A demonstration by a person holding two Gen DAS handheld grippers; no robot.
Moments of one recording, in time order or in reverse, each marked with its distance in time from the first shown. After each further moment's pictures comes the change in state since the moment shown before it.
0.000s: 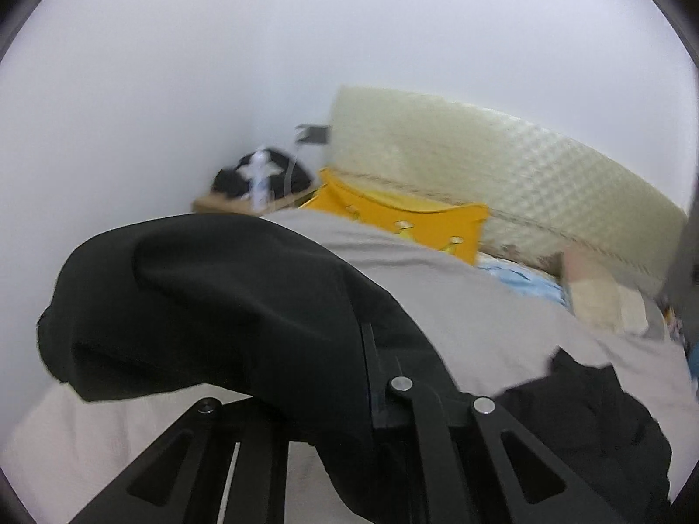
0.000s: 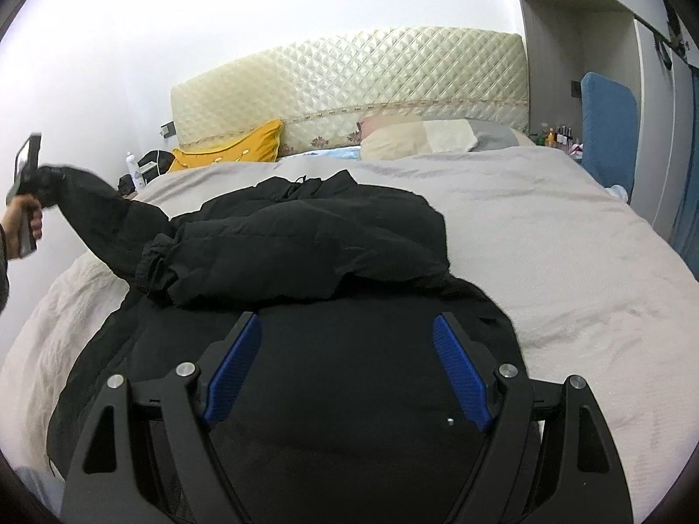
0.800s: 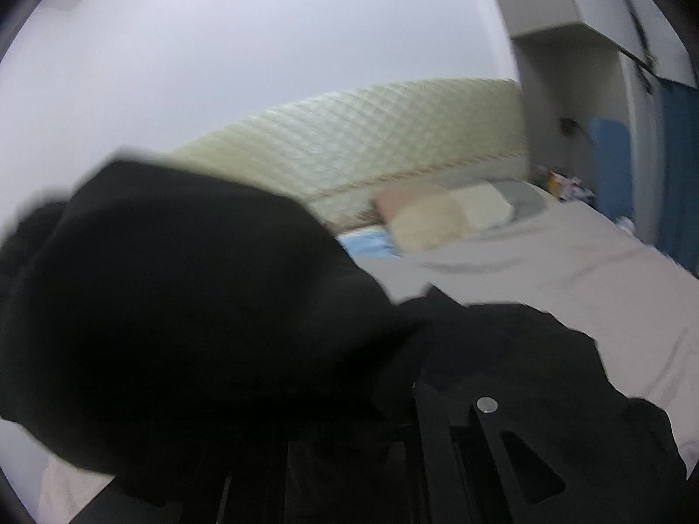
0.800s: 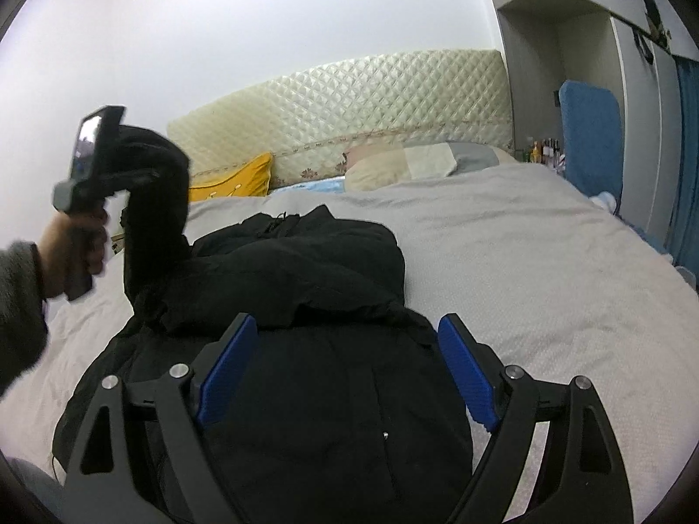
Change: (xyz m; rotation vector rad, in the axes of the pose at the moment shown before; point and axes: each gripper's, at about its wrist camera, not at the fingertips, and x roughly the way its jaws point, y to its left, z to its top) left arm -0.066 -0.361 -0.120 0.500 -0.060 -0.277; right arm -0.034 -0.058 0.011 0.054 -0.077 0.021
